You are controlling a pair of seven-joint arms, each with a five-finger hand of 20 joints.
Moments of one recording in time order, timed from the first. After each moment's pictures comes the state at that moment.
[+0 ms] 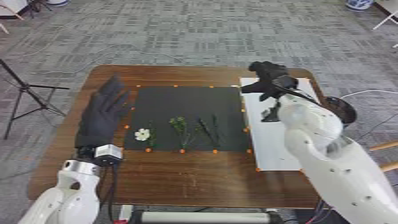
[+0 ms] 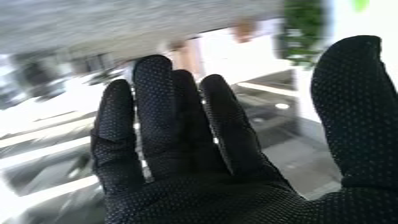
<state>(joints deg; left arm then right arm) 116.1 -61.0 -89.5 -114.9 43.1 -0.3 17.9 -78.9 -55.2 69.1 -107.9 -136.0 -11.6 22.2</state>
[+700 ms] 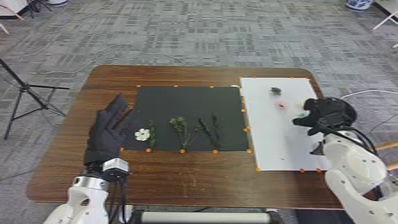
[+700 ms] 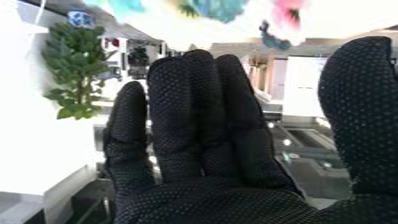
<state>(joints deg) 119.4 -65.1 -88.6 -114.2 42.9 0.2 17.6 -99.5 -47.6 81.4 -106.9 -142.9 -3.8 25.1</state>
